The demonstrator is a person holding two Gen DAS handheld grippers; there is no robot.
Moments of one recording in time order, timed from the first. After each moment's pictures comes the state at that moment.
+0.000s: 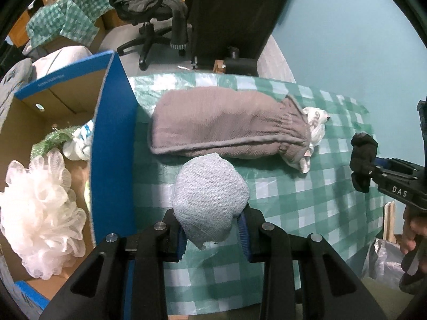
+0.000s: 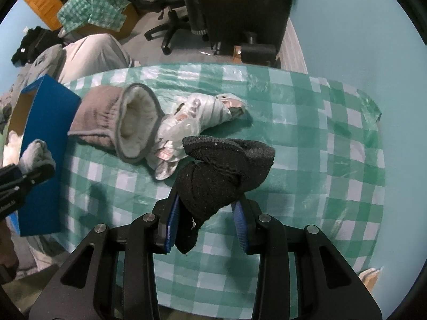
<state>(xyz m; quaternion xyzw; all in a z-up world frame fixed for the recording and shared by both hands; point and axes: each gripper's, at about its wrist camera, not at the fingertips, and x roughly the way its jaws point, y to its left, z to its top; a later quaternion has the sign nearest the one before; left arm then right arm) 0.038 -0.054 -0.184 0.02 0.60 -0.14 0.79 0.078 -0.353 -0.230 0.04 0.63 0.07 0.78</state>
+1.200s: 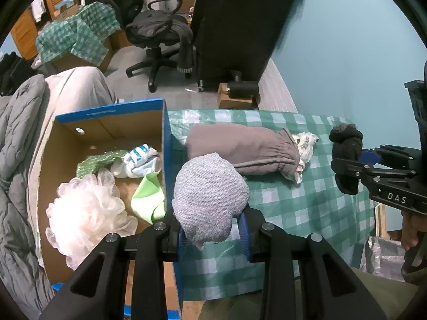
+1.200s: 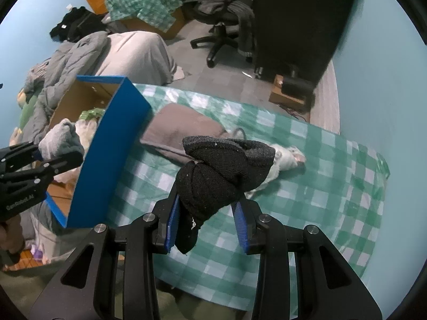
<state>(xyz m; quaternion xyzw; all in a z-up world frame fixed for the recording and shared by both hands) 0.032 -0.013 -0.113 0.02 0.56 -0.14 0.82 0.089 -0.260 -0.153 -0.01 0.59 0.17 0.79</state>
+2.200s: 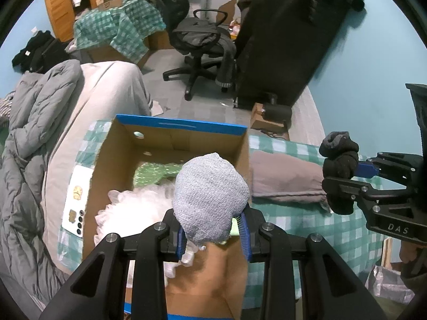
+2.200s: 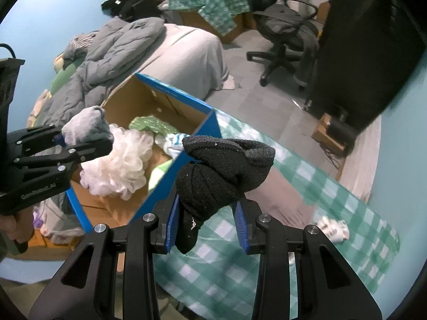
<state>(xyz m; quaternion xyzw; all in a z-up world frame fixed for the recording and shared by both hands) 0.060 0.080 -0.100 -0.02 0.54 -0.05 0.84 0.129 -0.140 -0.133 -0.07 0.56 0.30 0.77</state>
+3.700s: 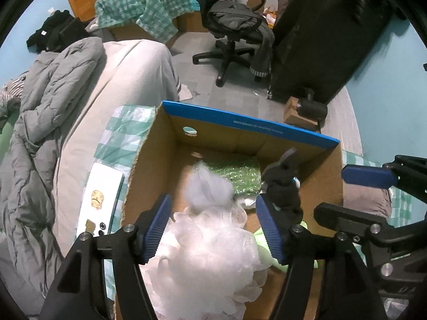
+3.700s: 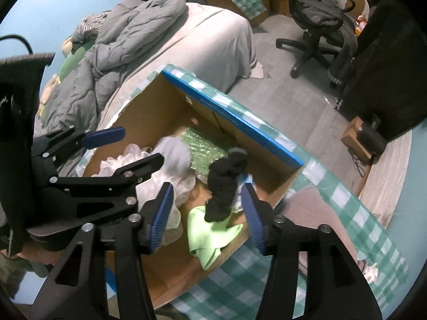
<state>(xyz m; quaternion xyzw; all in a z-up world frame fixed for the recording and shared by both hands) 0.113 0.149 -0.156 -0.02 0.57 0.01 0.82 0.177 -0.019 -0.170 -0.08 0.60 0.34 0.72</state>
